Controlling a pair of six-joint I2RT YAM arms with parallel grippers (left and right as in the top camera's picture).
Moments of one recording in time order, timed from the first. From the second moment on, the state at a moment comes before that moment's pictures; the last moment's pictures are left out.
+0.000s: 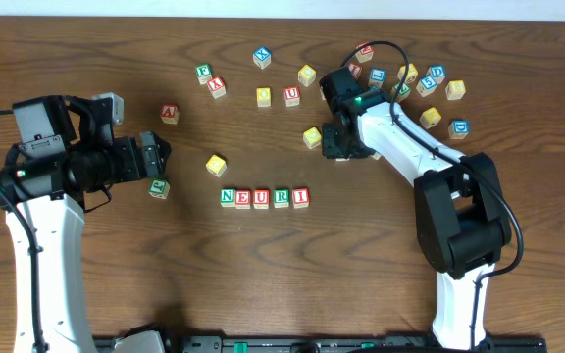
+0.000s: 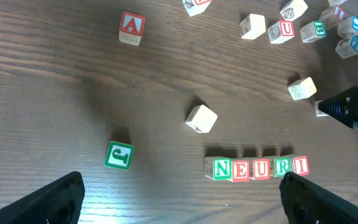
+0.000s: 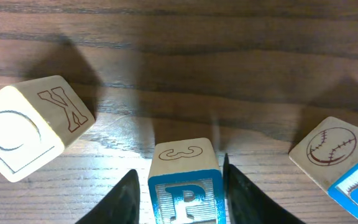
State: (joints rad) left arm 0.28 1.31 1.18 -0.91 0.44 0.06; right arm 0.41 2.13 1.56 -0.80 0.07 0.42
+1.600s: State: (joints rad) left arm 0.28 1.31 1.18 -0.91 0.44 0.06; right arm 0.46 2.11 1.78 -1.11 0.10 0.38
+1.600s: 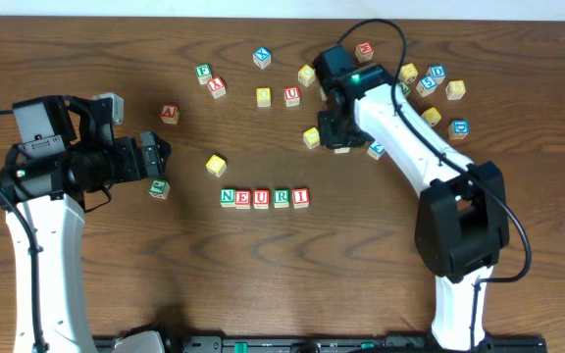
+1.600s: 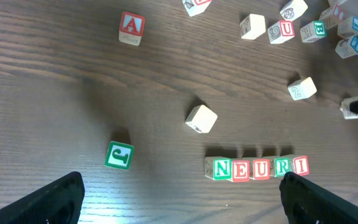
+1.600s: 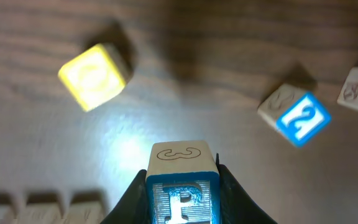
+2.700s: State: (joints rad) left arm 0.28 1.31 1.18 -0.91 0.44 0.06; right arm 0.72 1.64 1.18 -0.75 0.27 0.58
